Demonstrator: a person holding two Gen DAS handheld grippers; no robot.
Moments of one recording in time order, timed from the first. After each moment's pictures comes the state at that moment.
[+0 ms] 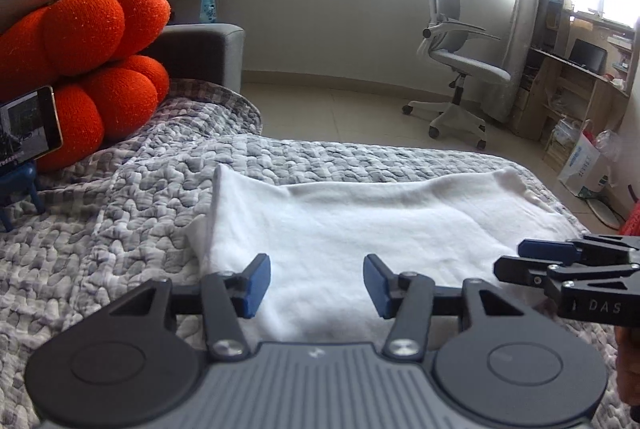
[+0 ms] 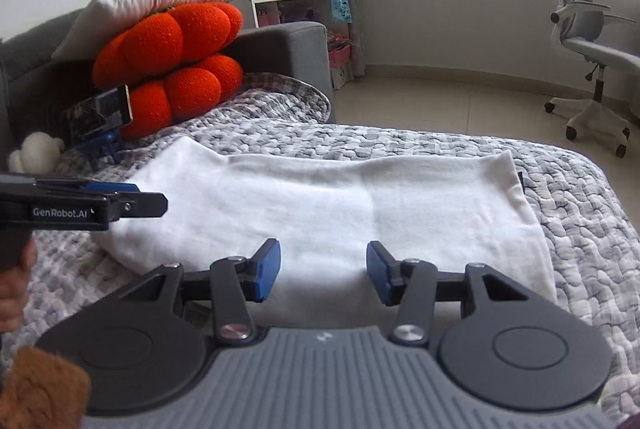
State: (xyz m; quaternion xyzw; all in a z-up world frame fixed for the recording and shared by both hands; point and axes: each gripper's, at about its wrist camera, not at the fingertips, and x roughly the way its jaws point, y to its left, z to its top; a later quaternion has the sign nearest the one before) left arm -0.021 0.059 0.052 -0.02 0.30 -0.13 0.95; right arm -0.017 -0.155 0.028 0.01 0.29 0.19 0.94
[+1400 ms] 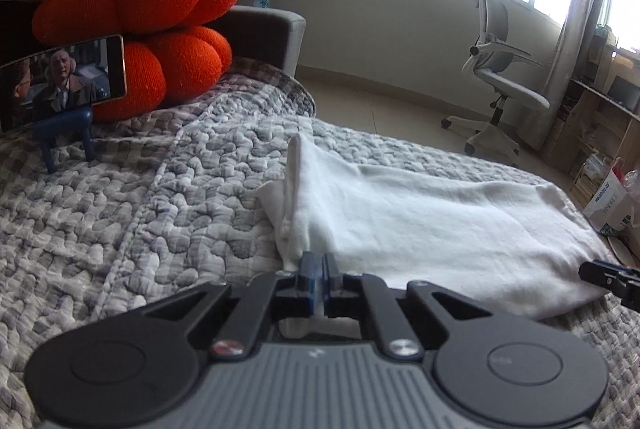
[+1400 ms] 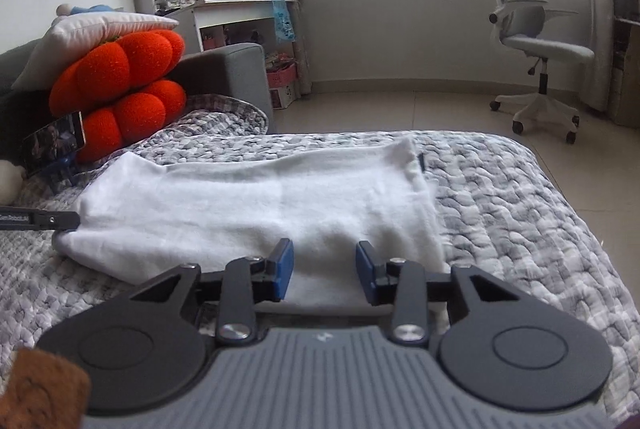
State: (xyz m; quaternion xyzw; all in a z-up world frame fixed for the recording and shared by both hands) left arm -0.029 0.097 0.034 -0.07 0.30 -0.05 0.95; right arm -0.042 -0.198 0.025 0.03 0.25 0.12 0.96
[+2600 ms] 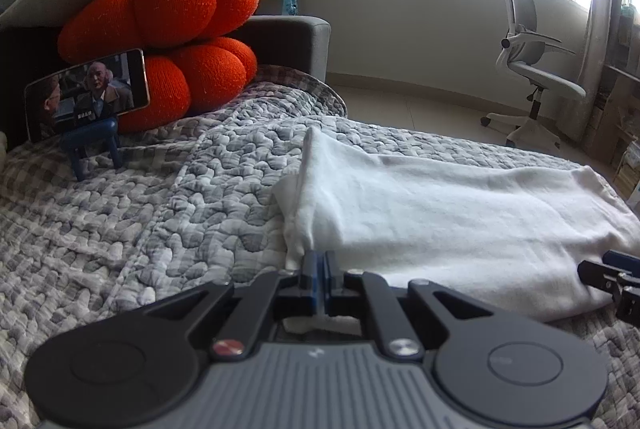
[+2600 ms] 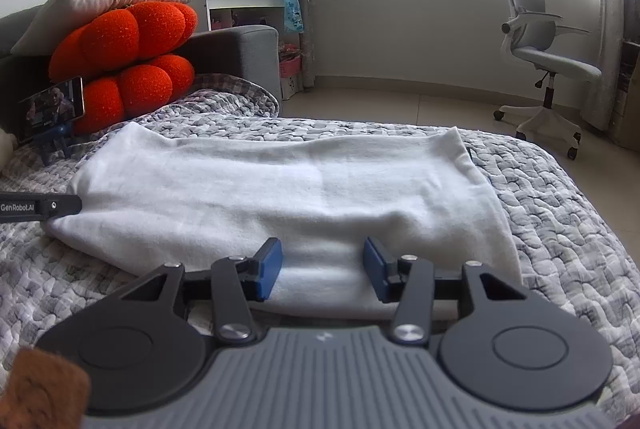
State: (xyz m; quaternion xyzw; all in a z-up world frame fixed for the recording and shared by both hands) left arm -0.035 0.070 0.024 -0.01 0.29 0.02 0.96; right arm -0.033 -0.167 0.007 0.00 0.25 0.10 0.96
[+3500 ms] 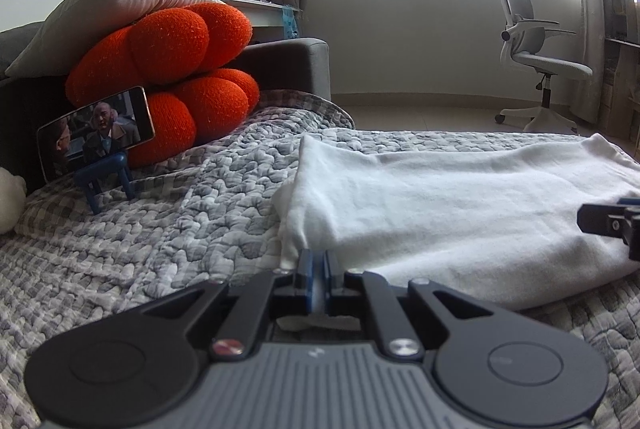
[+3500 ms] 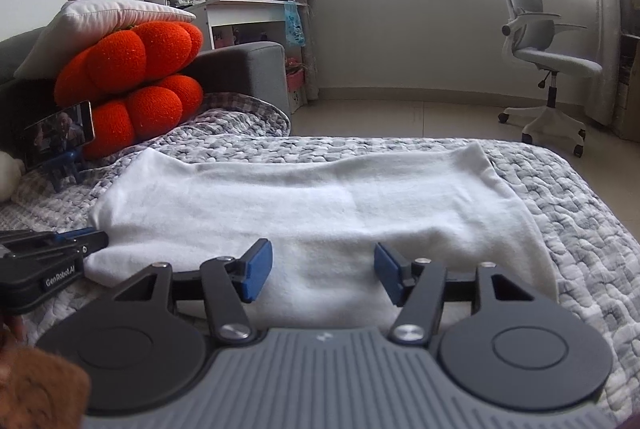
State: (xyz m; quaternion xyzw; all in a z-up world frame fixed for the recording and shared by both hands) left arm -0.042 0.050 0.011 0.05 0.25 0.04 0.97; right arm -0.029 -0.139 0.018 0.02 0.23 0.10 0.97
